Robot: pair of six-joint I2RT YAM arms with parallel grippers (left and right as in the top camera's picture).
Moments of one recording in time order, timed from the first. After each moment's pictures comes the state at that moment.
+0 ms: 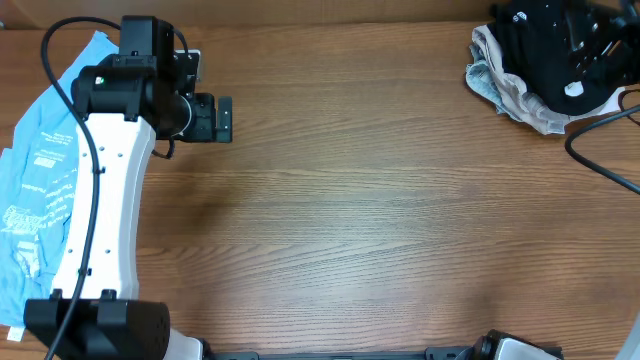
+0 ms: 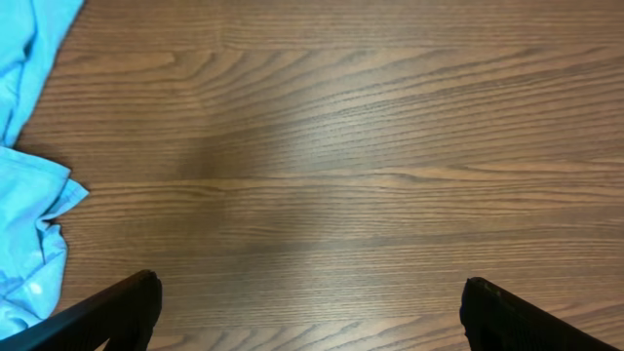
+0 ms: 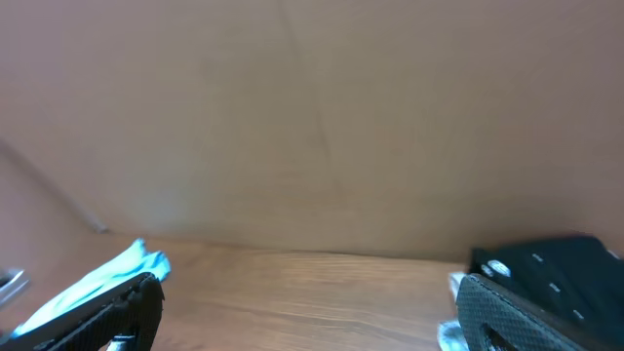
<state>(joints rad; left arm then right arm) -0.03 1.69 1.78 -1.29 0.08 -0.05 -0.34 1.37 1.86 -0.75 -0.66 0.10</state>
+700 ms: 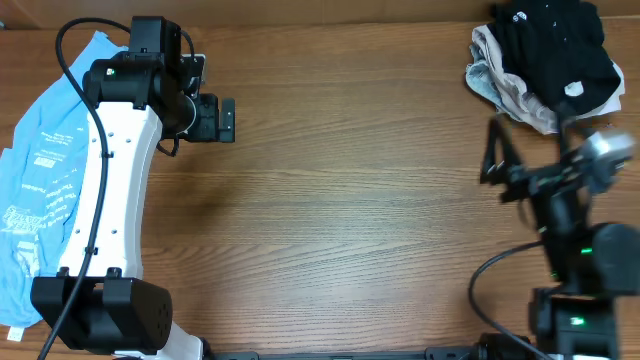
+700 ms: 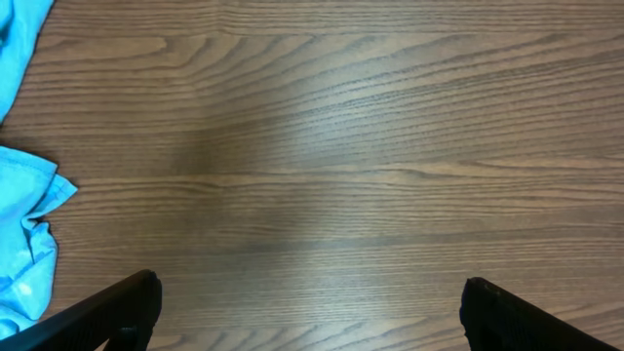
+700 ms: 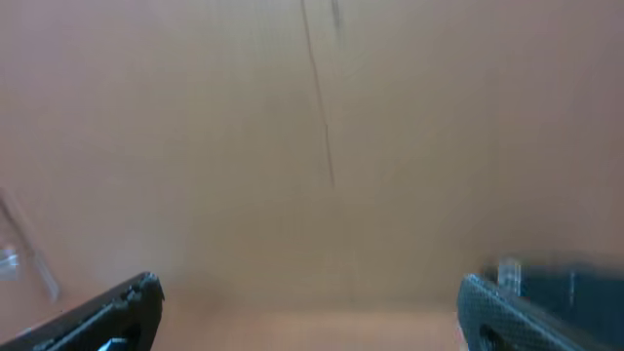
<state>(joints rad) -0.03 1.74 1.78 -1.29 0.07 -0.05 -0.08 0.62 0.57 0.19 -0.30 0.25</state>
